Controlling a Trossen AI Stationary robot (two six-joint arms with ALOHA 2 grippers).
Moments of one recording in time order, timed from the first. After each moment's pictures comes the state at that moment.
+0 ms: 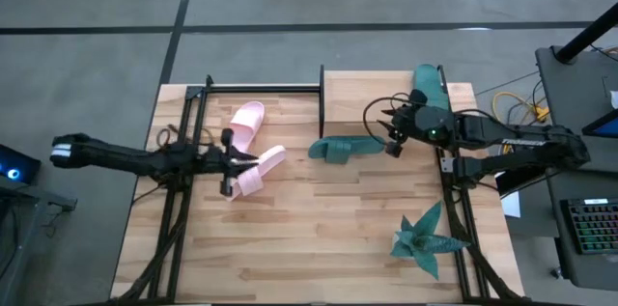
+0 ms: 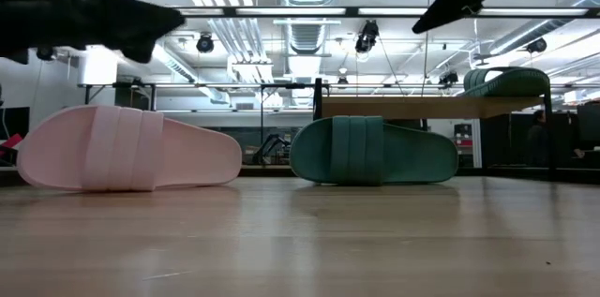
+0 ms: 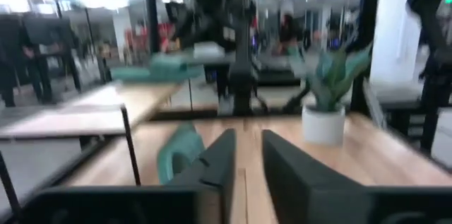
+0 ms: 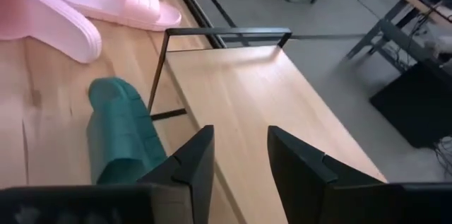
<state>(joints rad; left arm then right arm) -0.03 0.65 0.08 0.66 -0.06 0.06 -0.11 0.88 0.82 -0.47 0.49 -0.12</state>
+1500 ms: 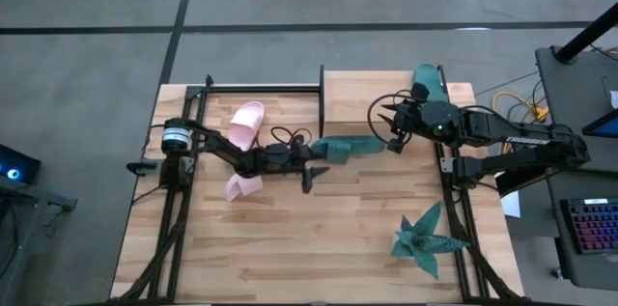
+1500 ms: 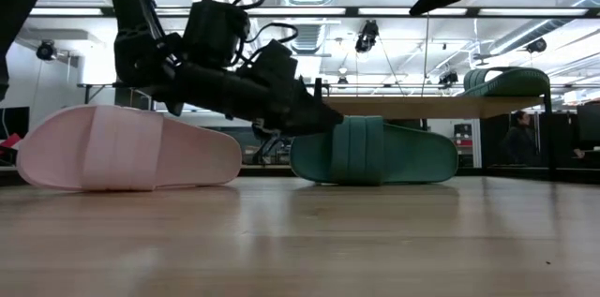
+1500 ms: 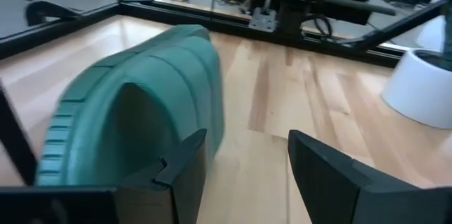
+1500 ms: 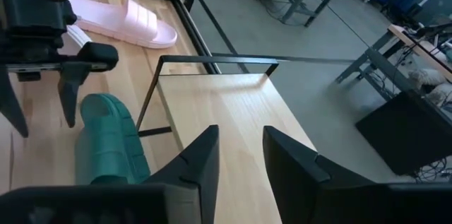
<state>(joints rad) 0.07 1.93 0.72 1.05 -0.09 -0.17 -0.11 0.88 0.89 -0.47 0.49 -0.24</state>
